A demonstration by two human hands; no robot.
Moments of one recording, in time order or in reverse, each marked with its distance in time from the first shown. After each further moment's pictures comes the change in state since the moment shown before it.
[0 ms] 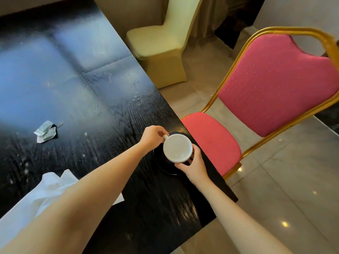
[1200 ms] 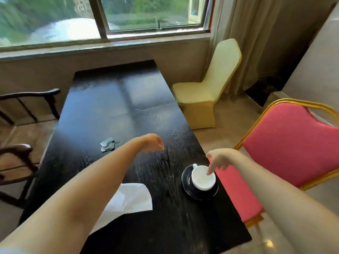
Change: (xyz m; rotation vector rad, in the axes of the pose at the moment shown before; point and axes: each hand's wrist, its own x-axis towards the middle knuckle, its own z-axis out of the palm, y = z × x) left_hand -0.091 0.021 -0.182 0.283 -0.173 -0.186; right_hand 0.024 -0.208 -0.036 -1.087 -0.687 0.237
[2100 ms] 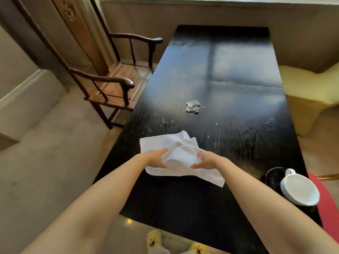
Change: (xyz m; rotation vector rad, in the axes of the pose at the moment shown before) left_hand -0.162 -0.256 0.138 -0.205 -0.076 -0.410; right_hand 0.059 -0.240 0.199 -0.401 -0.075 -0.502
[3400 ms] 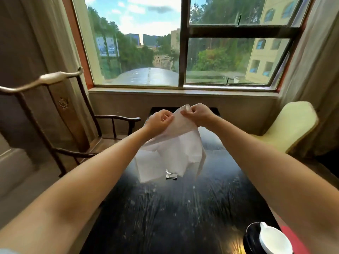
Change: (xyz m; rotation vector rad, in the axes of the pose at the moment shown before) left_hand -0.107 0.128 -0.266 -0.434 0.933 0.565; right_hand -0.157 -0.109 -0.270 0.430 0.875 -0.305
